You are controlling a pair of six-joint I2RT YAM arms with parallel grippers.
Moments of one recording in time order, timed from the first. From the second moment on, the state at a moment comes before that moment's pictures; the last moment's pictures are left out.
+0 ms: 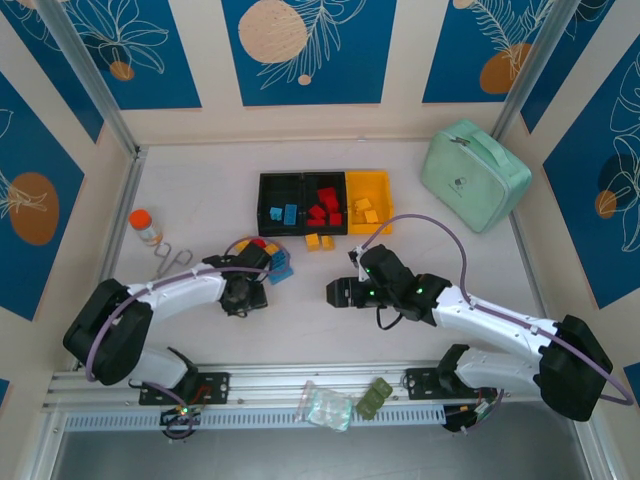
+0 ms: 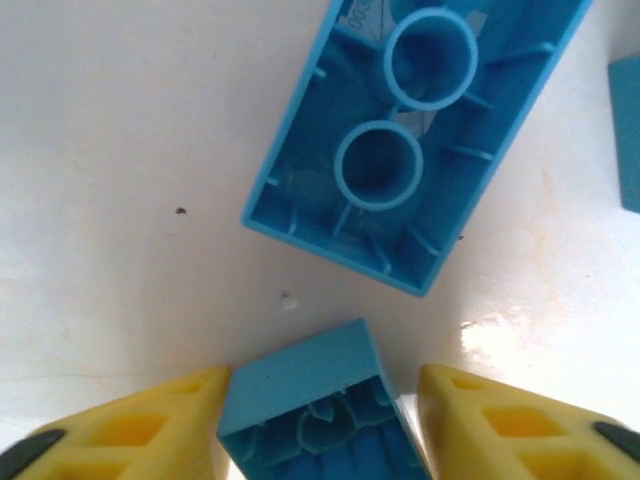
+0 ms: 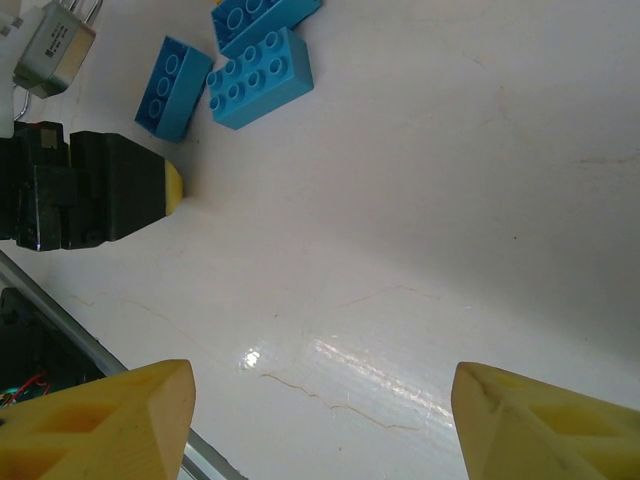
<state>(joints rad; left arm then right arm) -0.65 1.42 0.70 -0.68 -0.08 -0.87 0.84 1.09 0.62 -0.33 -0.16 0.72</state>
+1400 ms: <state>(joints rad) -0.47 2.06 1.78 -0.83 -0.09 -0.49 0.89 1.08 0.62 -0.34 -0.10 0.74</state>
